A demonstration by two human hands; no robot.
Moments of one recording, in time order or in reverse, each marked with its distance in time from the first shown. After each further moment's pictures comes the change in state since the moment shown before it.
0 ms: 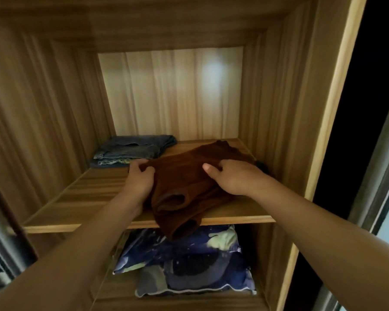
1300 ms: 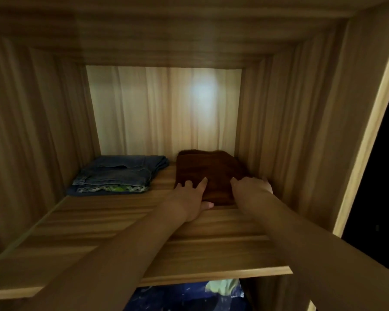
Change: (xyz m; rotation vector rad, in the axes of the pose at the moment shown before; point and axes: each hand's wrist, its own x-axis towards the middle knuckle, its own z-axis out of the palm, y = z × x) left_hand 0.060 0.016 0.106 1.326 -0.560 0.582; right_hand 0.095 0.032 0.001 -0.616 0.007 0.202
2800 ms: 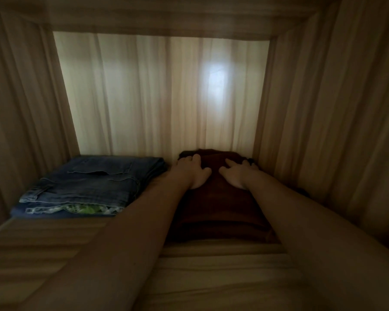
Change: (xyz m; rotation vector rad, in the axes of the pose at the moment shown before) left_hand 0.216 -0.070 0.001 -0.214 0.171 -0.121; right_hand 0.227 -0.019 0.019 0.552 -0.121 0.045
